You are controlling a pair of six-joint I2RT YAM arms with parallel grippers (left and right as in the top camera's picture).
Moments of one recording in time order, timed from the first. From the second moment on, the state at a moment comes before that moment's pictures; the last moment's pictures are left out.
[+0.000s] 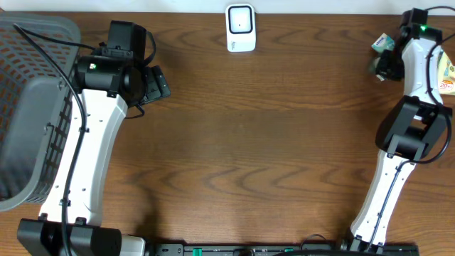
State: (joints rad) left arm -0.13 1.58 1.61 -1.23 -0.19 -0.49; right arm -0.30 2.62 2.45 -1.17 0.23 0.18
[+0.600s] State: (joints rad) left arm -0.13 1.58 1.61 -1.23 -0.19 -0.49; right arm -0.18 2.56 2.45 -0.93 -0.03 0.15
